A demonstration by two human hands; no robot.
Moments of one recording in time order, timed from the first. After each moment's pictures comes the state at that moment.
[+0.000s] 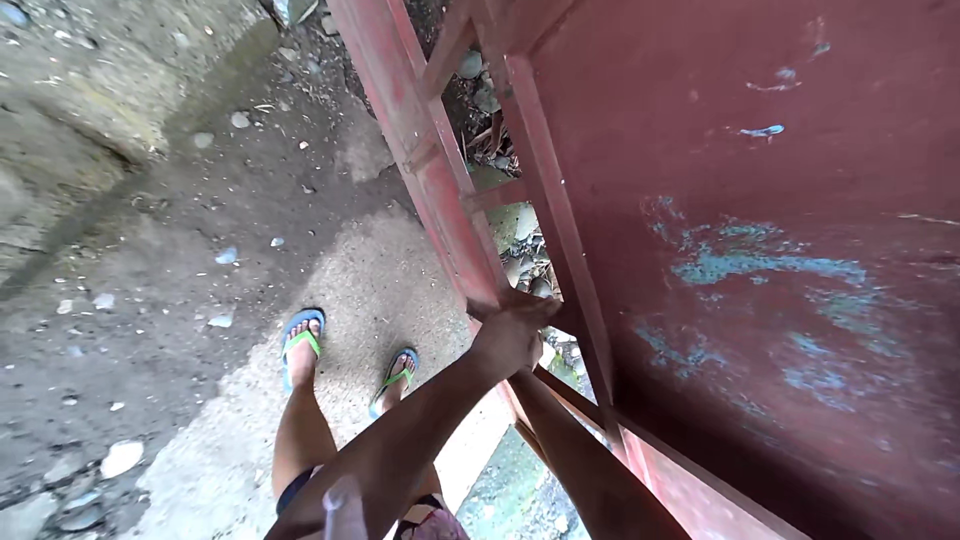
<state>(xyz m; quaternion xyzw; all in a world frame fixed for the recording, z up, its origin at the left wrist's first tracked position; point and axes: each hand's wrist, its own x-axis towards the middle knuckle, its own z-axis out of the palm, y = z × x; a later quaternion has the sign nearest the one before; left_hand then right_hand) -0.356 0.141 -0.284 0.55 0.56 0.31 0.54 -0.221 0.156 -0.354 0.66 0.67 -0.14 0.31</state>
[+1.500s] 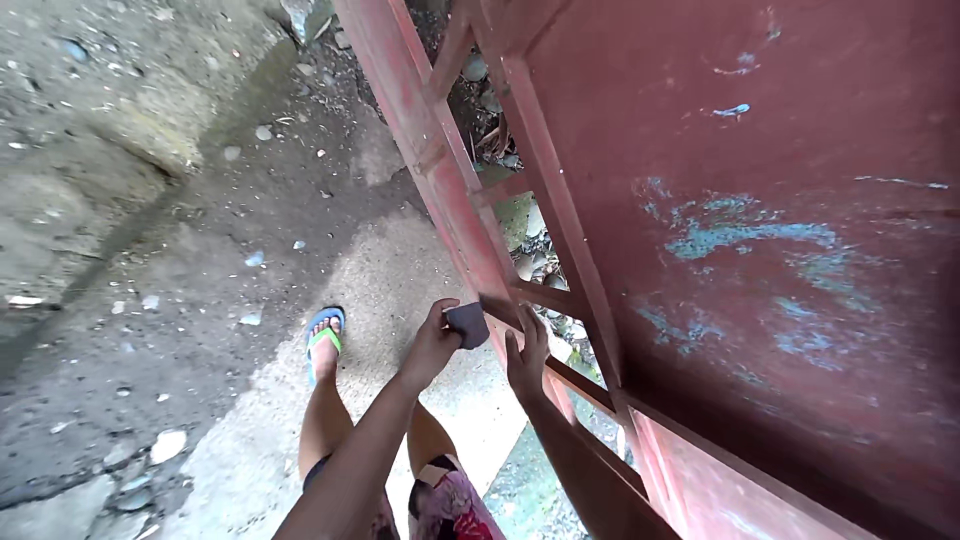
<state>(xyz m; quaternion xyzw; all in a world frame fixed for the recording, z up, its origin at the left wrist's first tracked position) -0.391 0.047 -0.344 0.11 0.54 0.48 0.68 -0.193 0.106 -0.353 0.60 0.72 -0.33 -0.10</state>
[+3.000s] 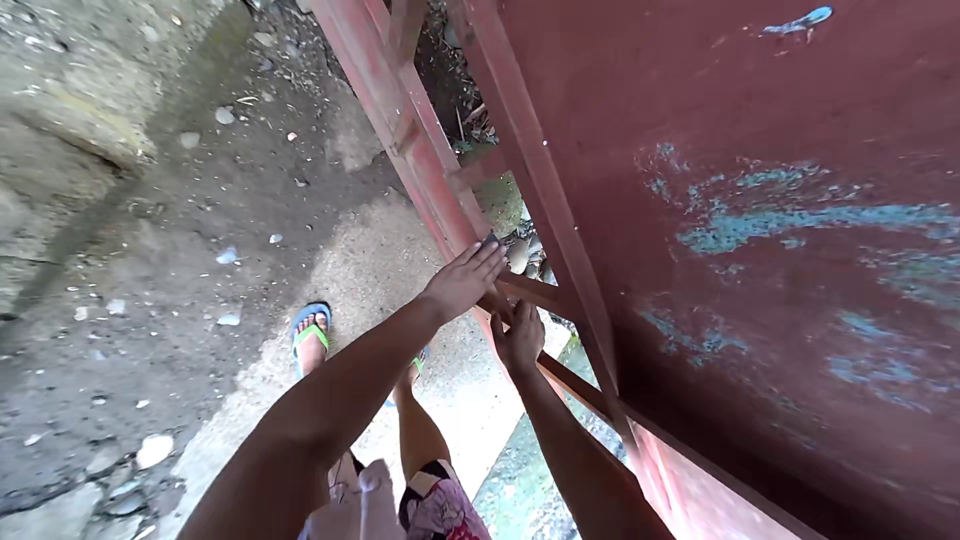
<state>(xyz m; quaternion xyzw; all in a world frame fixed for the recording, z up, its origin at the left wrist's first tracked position) -0.372 0.160 -0.404 0.81 0.54 0.11 0.20 -0.191 0.143 -0.381 0.63 0.76 -0.14 0.05</state>
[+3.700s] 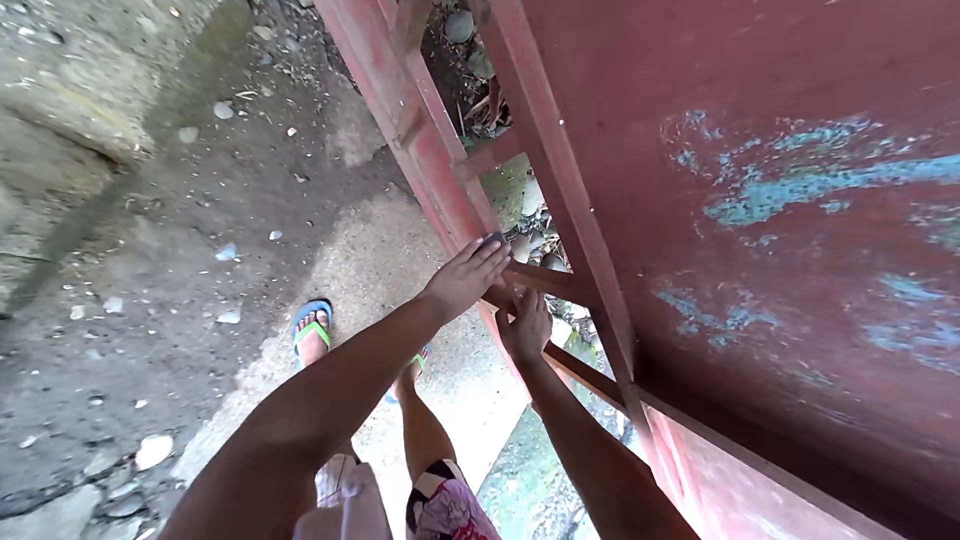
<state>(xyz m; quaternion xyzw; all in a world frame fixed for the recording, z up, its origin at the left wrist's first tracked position) -0.374 0.147 -0.397 0.83 0.53 0.07 0.17 -0.192 0.144 -0.385 0.64 0.76 -0.11 0.07</state>
